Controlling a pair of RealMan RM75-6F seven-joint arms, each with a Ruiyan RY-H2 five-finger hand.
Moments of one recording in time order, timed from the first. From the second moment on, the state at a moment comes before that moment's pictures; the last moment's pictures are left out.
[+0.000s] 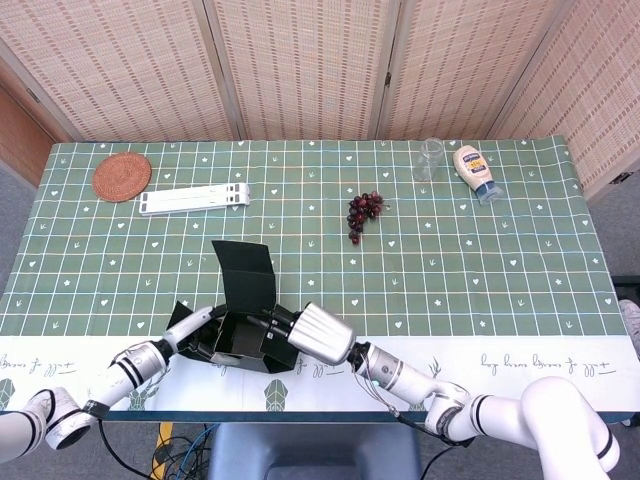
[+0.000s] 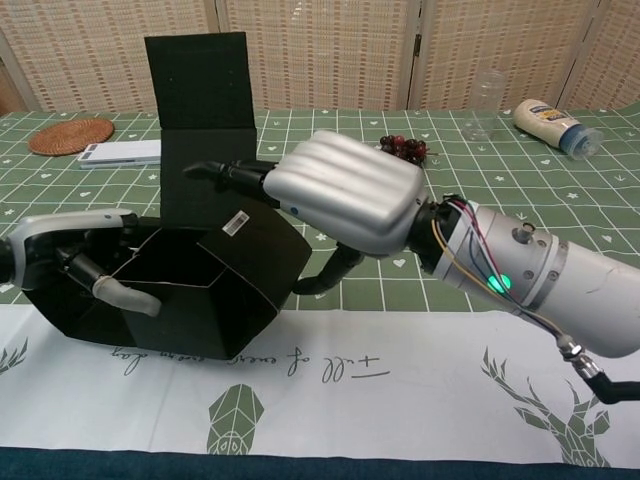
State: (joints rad) left arm -0.76 -1.44 0.15 -1.24 1.67 0.94 -1.25; right arm 0.86 -1.82 0.05 -1.13 -1.81 1.24 -0.19
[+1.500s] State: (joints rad) left arm -0.77 -1.47 0.17 -1.23 1.68 0.96 -1.23; right arm 1.02 -1.87 0.03 -1.07 -1.83 1.10 -0.16
